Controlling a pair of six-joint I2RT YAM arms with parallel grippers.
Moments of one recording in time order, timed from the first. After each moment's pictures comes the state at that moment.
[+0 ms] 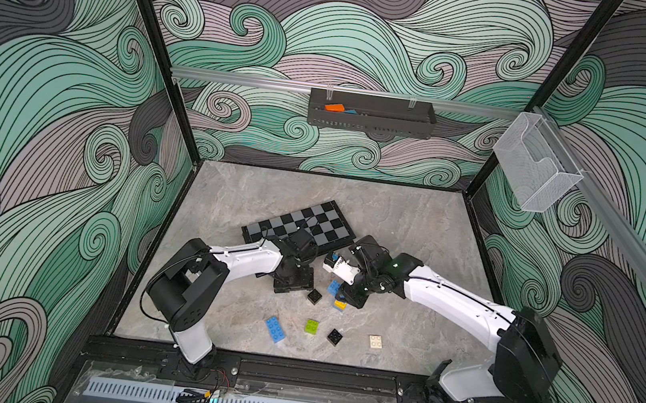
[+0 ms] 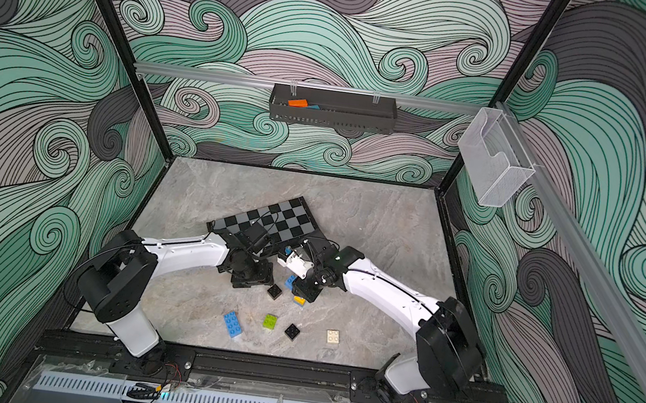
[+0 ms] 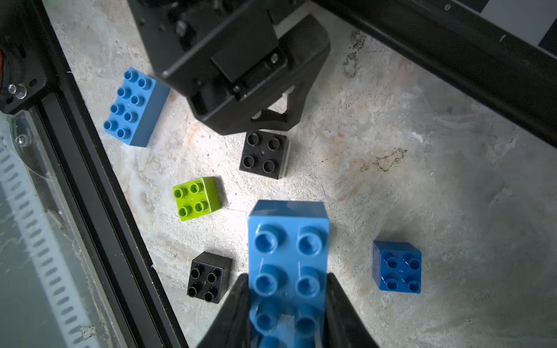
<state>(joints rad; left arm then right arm) -0.66 1.68 0.97 -0.64 0.17 -0.77 0.77 1.46 1.02 -0.75 -0.23 -0.22</state>
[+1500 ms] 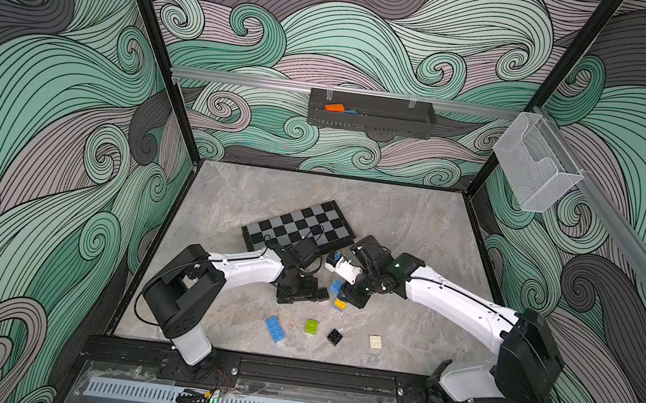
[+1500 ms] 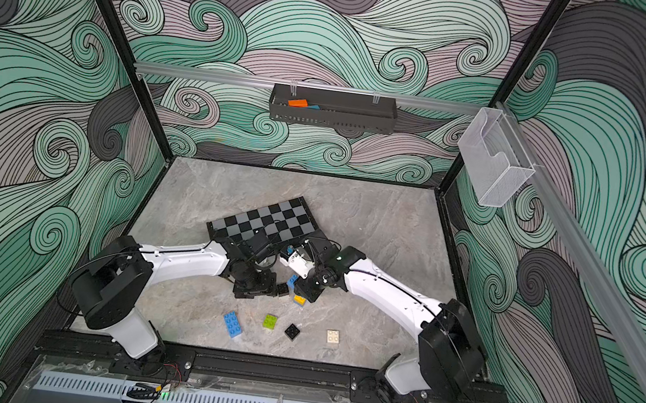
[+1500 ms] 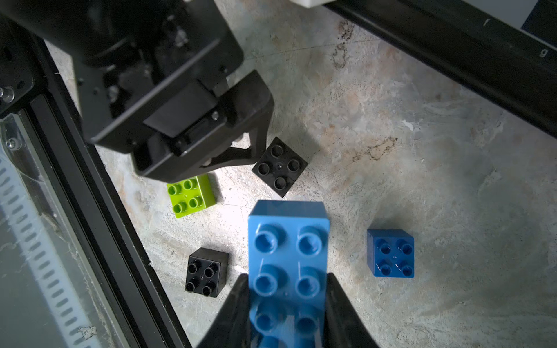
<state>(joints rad) -0.74 1.64 0.91 -0.60 0.23 -0.83 0.77 1.46 1.03 -0.77 -0.20 -0.20</state>
